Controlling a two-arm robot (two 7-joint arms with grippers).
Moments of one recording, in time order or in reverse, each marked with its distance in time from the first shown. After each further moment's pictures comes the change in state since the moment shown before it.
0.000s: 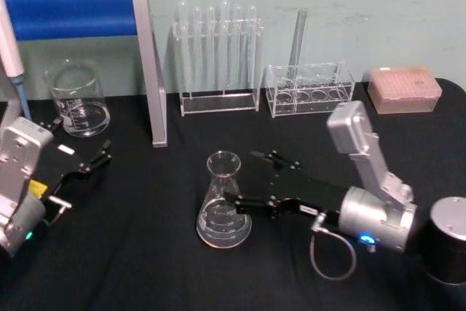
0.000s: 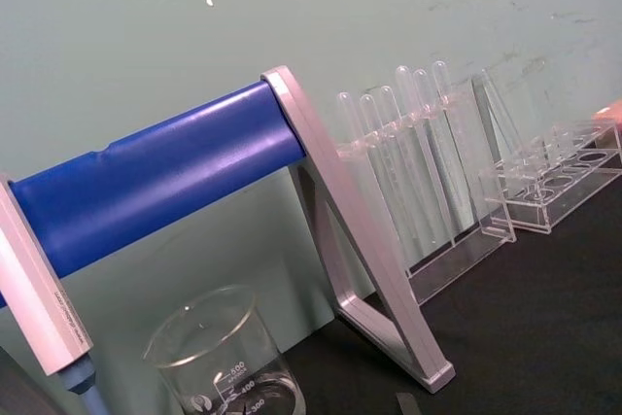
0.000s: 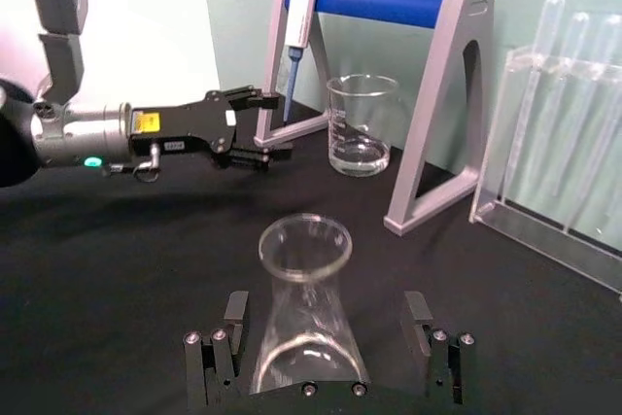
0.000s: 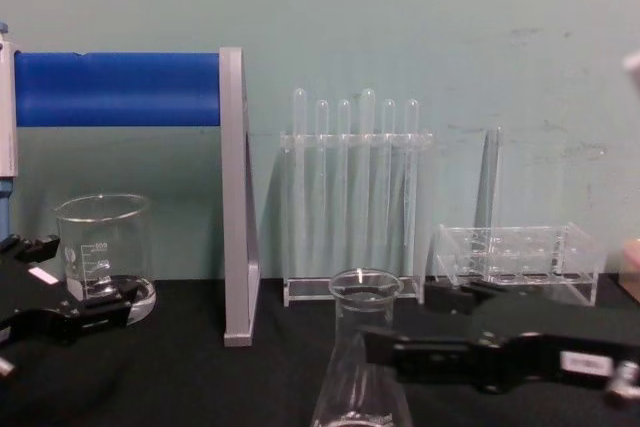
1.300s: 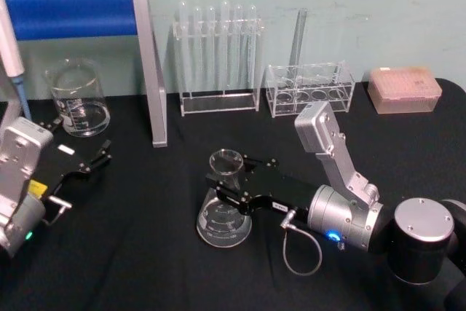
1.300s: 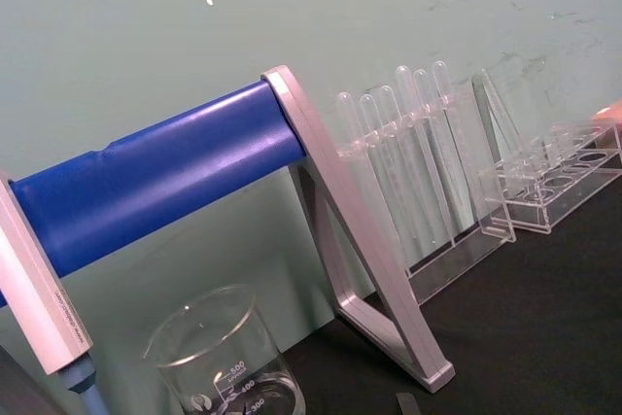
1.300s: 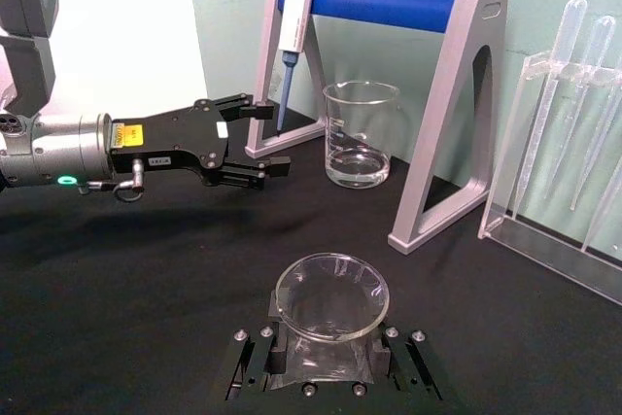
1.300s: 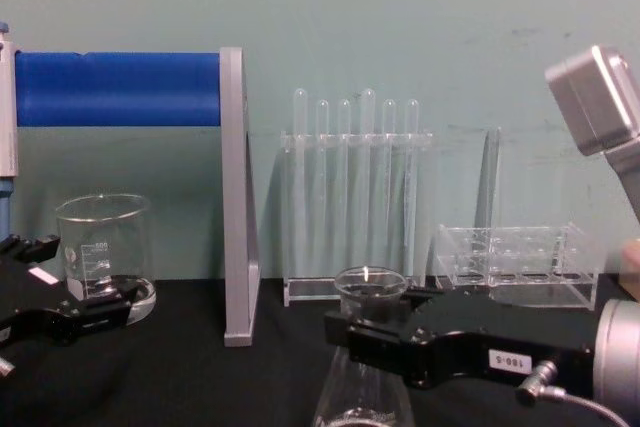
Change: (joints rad) left arm 0.000 0.000 0.000 0.000 0.000 0.000 0.000; right arm 0.035 -0.093 -0.042 0.050 -0.062 -0.002 -0.069
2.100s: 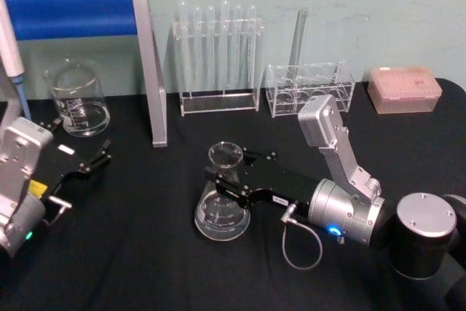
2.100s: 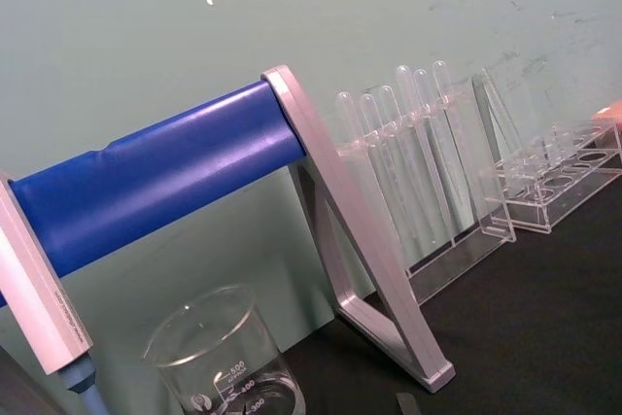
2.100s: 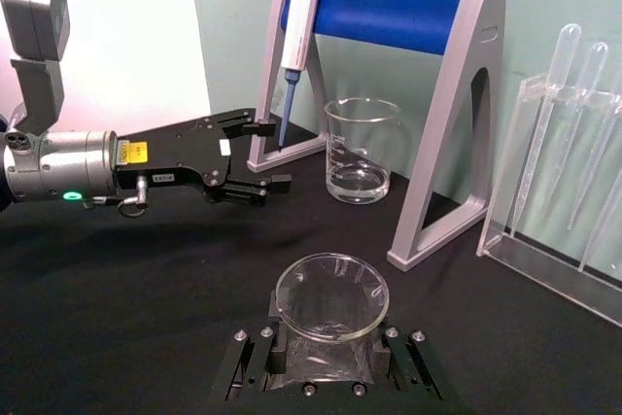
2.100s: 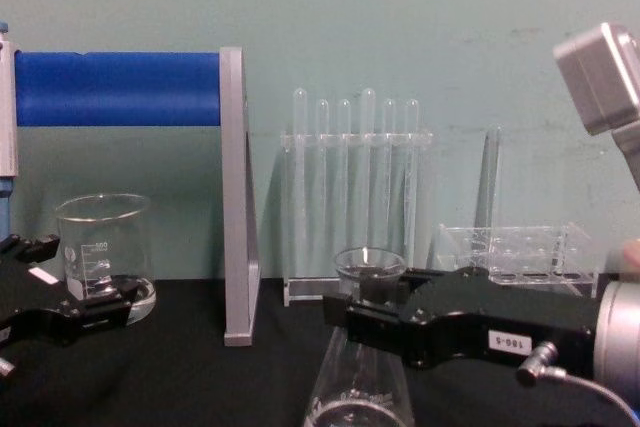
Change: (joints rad) left arm 0.000 0.000 0.000 0.000 0.000 0.000 0.000; right arm 0.010 0.002 0.004 -0.006 0.010 -0.014 0.009
